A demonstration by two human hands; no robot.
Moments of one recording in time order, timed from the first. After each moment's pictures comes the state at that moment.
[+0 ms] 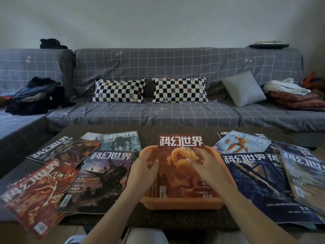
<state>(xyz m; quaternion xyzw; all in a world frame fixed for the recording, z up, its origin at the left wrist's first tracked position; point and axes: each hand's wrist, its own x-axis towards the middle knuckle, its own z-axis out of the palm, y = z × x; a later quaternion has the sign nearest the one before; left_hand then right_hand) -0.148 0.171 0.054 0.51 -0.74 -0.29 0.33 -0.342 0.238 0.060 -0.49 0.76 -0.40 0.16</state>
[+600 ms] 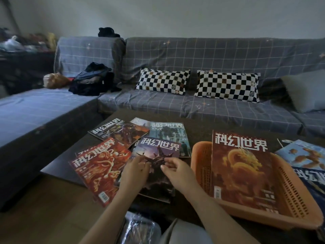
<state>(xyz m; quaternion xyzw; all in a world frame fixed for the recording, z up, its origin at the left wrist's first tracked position) 0.021 0.139 0.019 0.65 -0.63 -0.24 0.34 -0.131 0.168 0.041 -0.57 0.64 -0.35 0.38</state>
